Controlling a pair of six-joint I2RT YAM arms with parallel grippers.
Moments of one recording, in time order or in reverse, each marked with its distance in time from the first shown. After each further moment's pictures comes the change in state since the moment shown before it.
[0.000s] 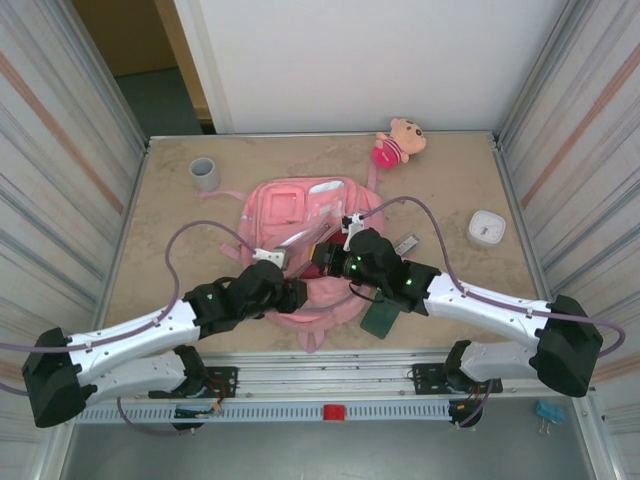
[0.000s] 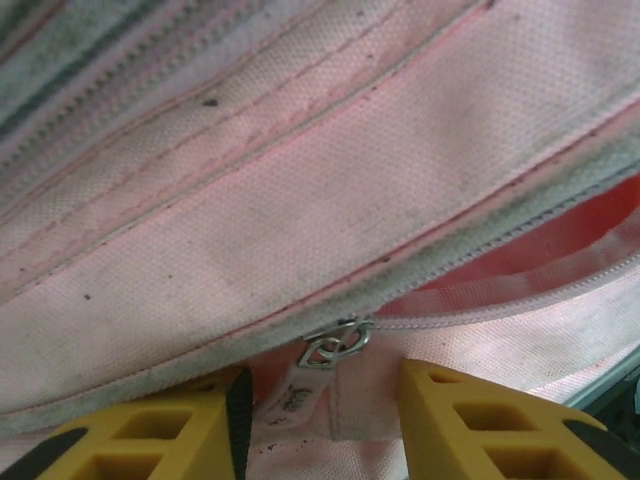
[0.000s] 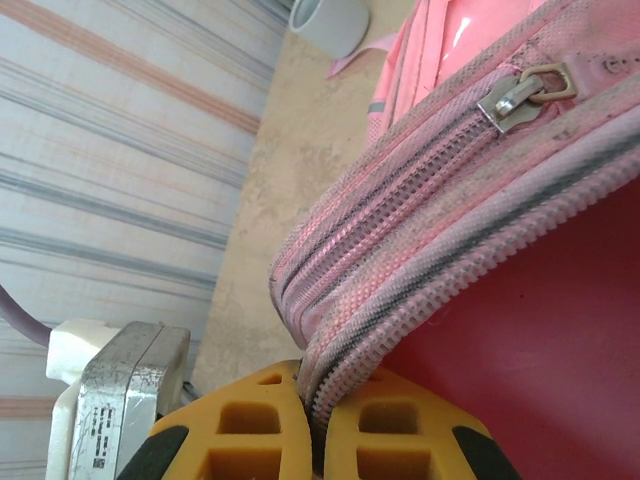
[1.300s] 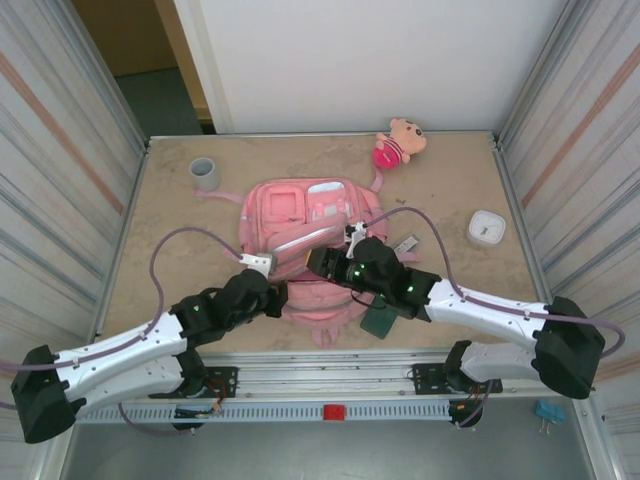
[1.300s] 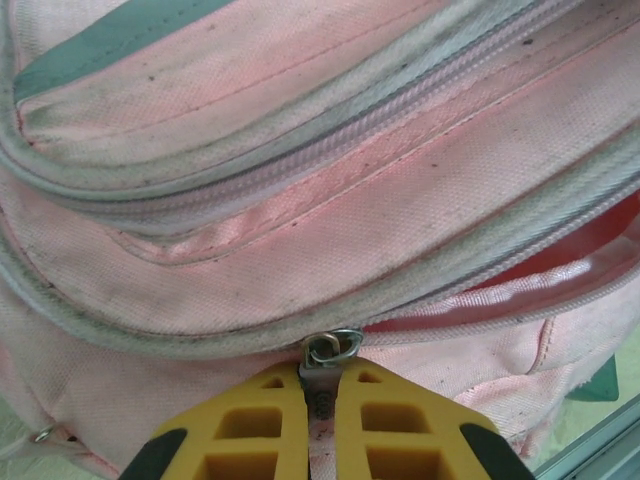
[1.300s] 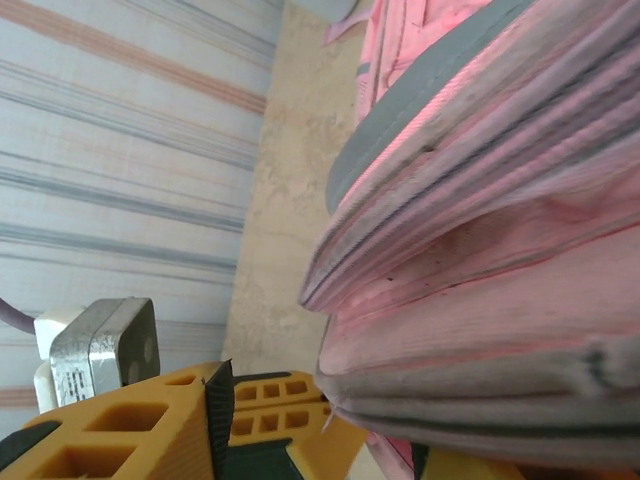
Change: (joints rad) left arm 0.022 -0.135 -0.129 0.051 -0.069 0.113; right arm 0.008 -0.003 -0.092 0.098 -0.031 0.113
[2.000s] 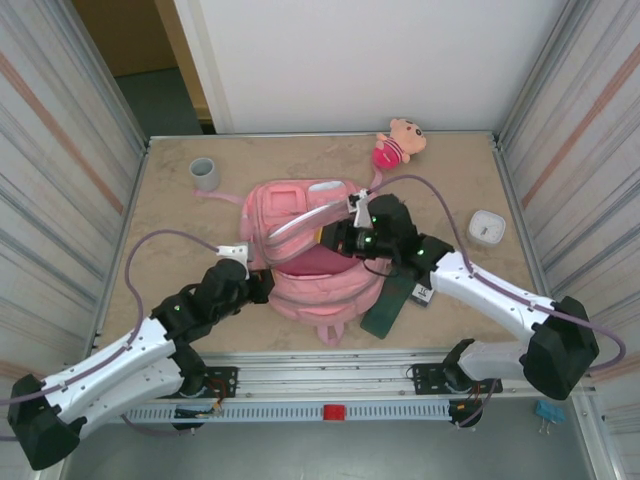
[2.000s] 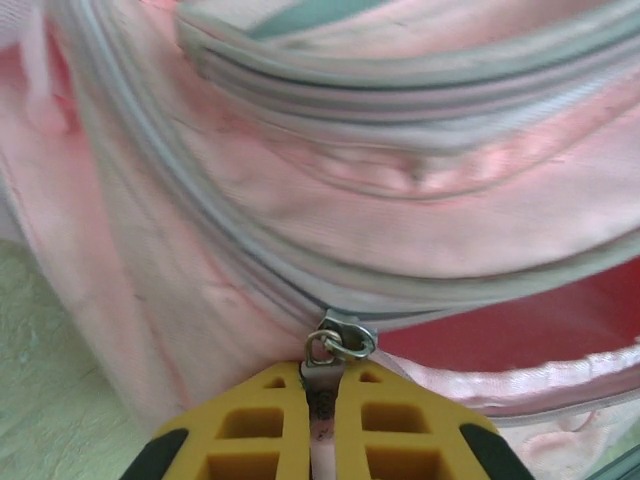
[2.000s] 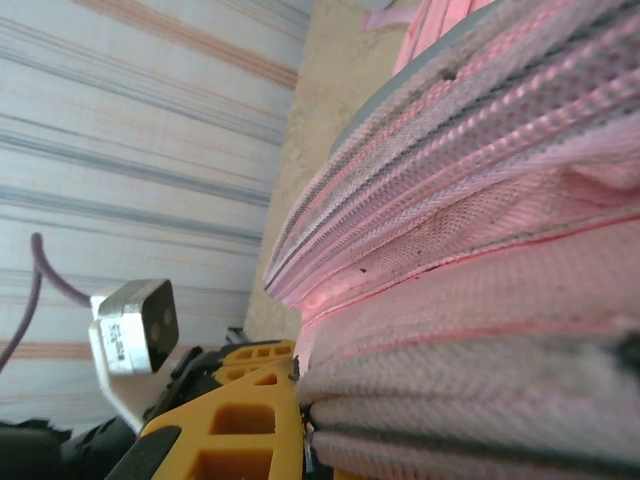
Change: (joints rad) left arm 0.177 -0.129 -0.001 -0.034 0.064 -0.059; right arm -0.283 0.034 0.229 -0.250 -0.410 -0.171
